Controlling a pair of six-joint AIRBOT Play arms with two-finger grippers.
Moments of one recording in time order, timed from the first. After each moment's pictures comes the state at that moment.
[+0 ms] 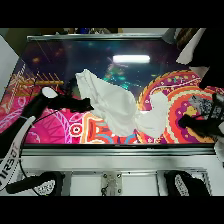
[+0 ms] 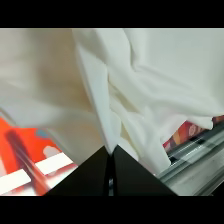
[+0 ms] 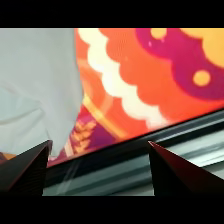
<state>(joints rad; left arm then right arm) -0.11 -1.35 1.03 0.79 -1.07 -1.36 -0.30 -0.72 0.65 -1.39 1.18 1.74</state>
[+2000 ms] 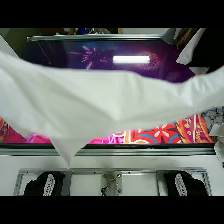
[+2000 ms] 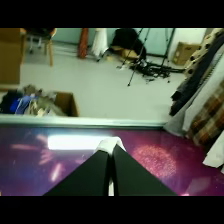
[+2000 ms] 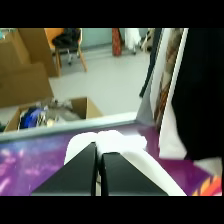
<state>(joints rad) 0.44 -0.67 1.65 0.79 -1.14 -1.42 -0.39 -0.62 1.61 -1.14 1.05 1.54</state>
